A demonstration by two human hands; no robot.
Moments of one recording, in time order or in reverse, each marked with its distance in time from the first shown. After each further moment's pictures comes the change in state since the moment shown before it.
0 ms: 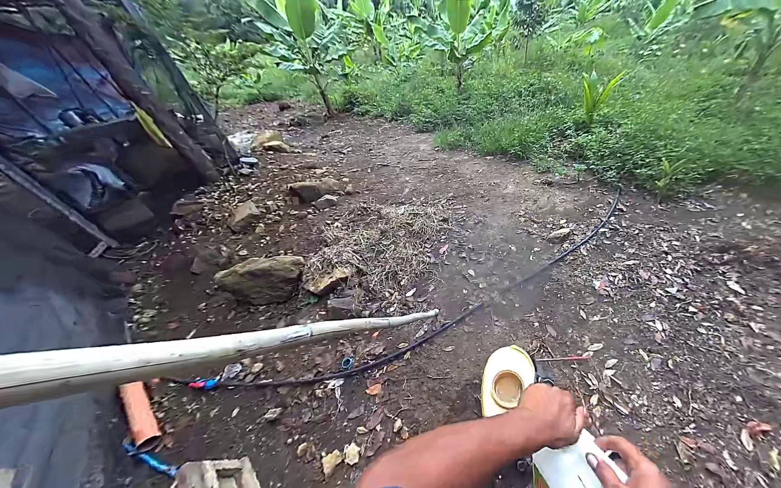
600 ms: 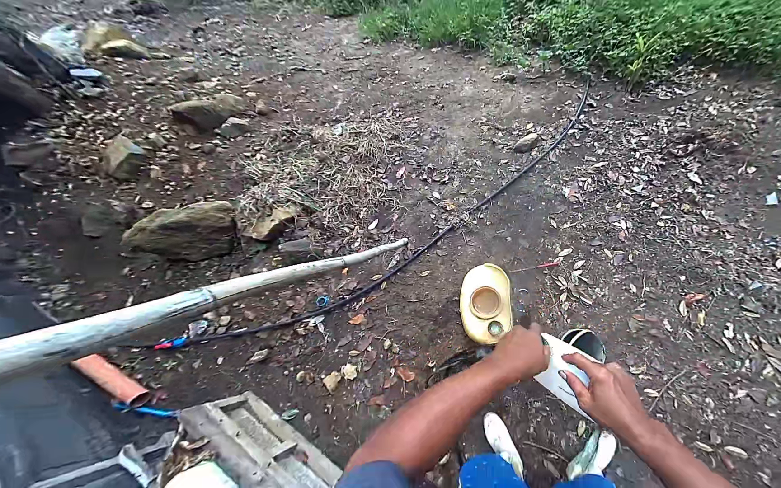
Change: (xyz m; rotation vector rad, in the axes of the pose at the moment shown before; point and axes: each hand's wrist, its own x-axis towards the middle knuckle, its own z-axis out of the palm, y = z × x) left_hand 0.017 -0.012 0.064 -0.289 -0.166 -0.102; right_hand 0.024 0.079 0.032 -0.494 -0.031 -0.195
